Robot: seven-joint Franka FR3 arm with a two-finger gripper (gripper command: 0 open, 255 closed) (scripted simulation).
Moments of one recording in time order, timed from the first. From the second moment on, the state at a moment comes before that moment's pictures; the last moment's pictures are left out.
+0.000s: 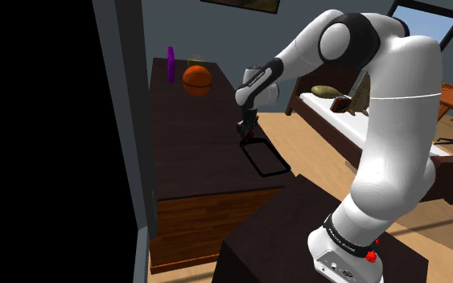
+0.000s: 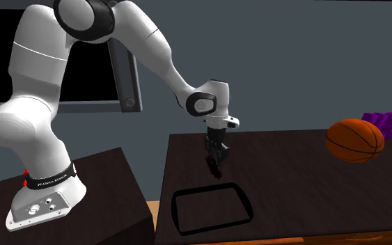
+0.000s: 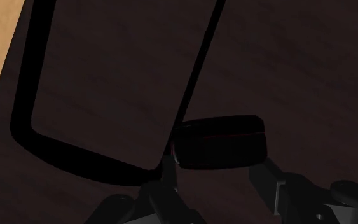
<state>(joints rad) -0.16 0.47 -0.15 -2.03 -0.05 2.47 -0.24</state>
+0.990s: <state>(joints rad) -0.30 0.33 -0.22 -2.33 -0.07 2.65 -0.43</state>
